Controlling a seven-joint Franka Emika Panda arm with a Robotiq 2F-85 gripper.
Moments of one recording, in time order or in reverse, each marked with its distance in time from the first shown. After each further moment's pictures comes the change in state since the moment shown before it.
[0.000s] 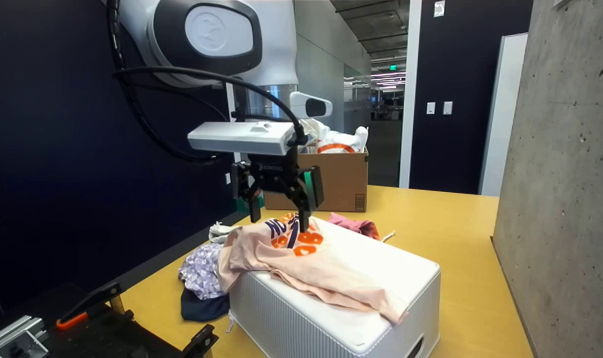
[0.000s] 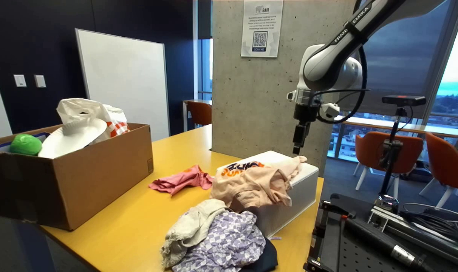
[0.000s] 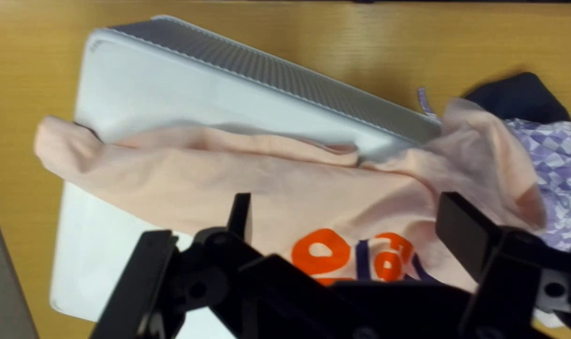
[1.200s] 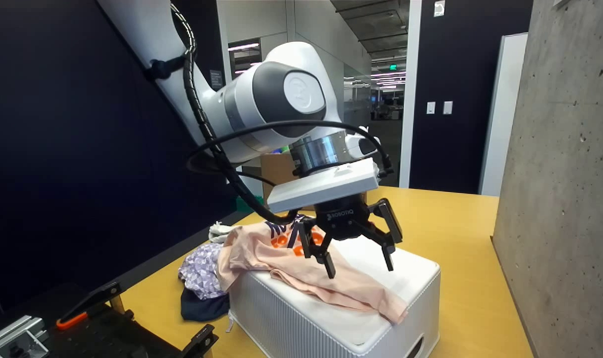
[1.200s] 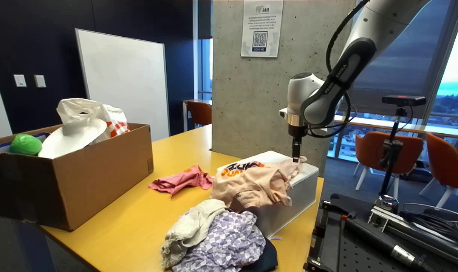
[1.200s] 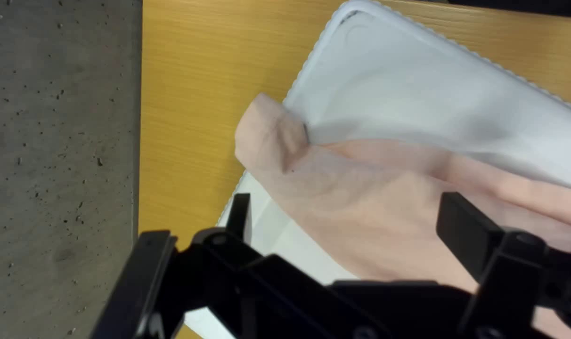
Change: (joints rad) arm 0.036 0.322 -0.151 0.201 -0.515 0.193 0.218
